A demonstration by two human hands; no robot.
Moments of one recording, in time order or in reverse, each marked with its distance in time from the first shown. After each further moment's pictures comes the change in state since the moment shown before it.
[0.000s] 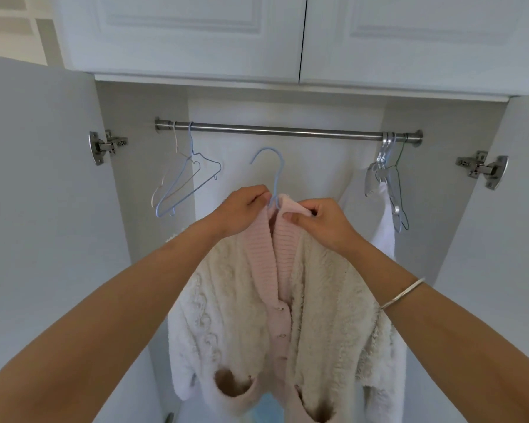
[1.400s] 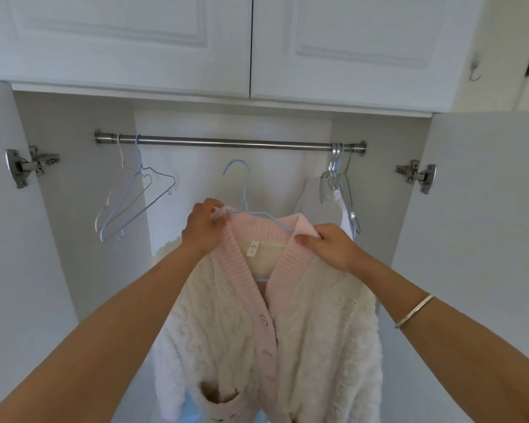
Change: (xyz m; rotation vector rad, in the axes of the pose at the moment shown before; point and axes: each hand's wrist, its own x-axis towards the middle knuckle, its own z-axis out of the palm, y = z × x) left_hand 0.042 -0.038 0.046 -0.142 0.259 -0.240; right_hand -0.037 0.018 -0.067 -0.330 0.002 0.390
